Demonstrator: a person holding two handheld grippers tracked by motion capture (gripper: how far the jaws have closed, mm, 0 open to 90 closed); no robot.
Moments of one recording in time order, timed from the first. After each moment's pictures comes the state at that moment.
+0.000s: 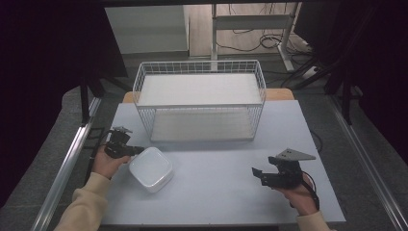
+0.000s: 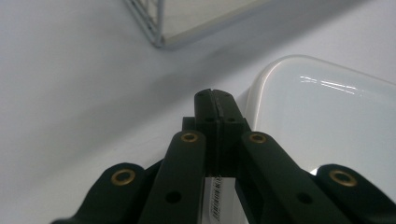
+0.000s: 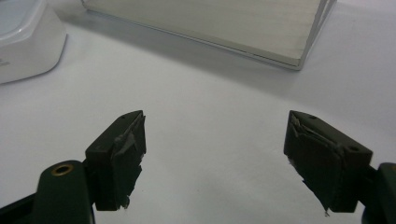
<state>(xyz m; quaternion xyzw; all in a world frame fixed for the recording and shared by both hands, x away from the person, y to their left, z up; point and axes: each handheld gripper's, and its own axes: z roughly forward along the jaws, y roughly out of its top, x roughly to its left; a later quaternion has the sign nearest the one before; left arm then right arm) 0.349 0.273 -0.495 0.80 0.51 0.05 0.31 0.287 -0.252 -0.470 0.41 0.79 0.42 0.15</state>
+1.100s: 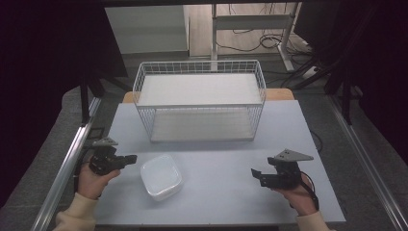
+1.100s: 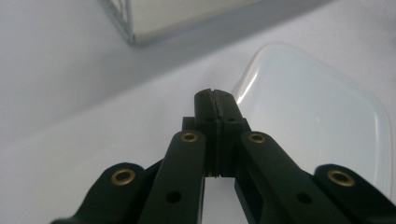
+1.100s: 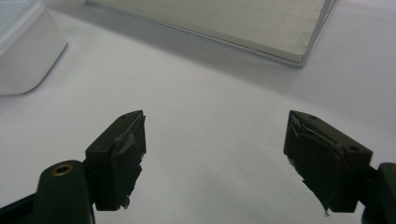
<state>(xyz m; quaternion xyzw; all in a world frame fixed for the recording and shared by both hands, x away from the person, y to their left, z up) 0.274 0.289 -0.475 0.77 0.50 0.08 0.38 0.287 -0.249 -0.473 0.41 0.80 0.41 0.16</state>
